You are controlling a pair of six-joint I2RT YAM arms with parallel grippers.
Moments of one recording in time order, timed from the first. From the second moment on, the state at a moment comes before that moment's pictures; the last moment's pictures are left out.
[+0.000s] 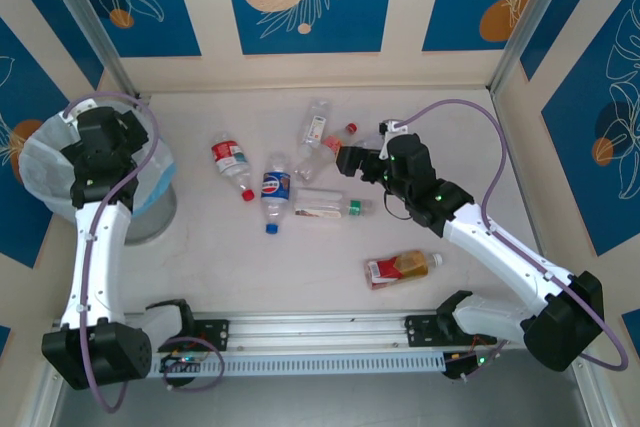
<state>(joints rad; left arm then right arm) 0.17 1.10 1.18 -0.49 -0.42 -0.26 0.60 1.14 0.95 -0.26 0.12 0.55</state>
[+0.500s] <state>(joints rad) 0.03 1.03 1.19 -0.52 -0.01 -0.32 0.52 1.14 0.93 -0.37 0.12 0.68</state>
